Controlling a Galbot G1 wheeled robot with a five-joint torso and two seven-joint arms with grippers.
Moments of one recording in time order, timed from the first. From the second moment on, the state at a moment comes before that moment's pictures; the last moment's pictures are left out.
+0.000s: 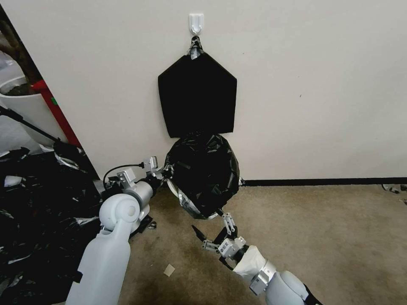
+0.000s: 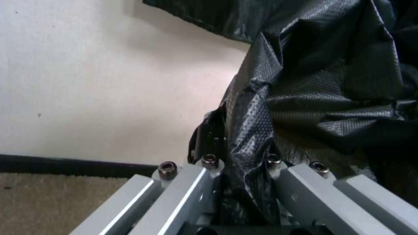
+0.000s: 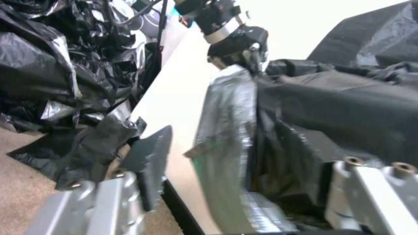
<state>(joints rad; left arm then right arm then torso) 1.05 -1.35 -0.48 -1.87 -0.82 0.62 -0.03 -1.37 1.12 0.02 1.82 -0.49 0.43 0.03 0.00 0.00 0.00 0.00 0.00</state>
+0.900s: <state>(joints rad) 1.11 -1.38 -0.48 -1.95 -0.85 0.65 -0.05 -1.19 1.28 0.06 1.63 -0.58 0.45 -0.42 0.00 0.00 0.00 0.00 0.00</state>
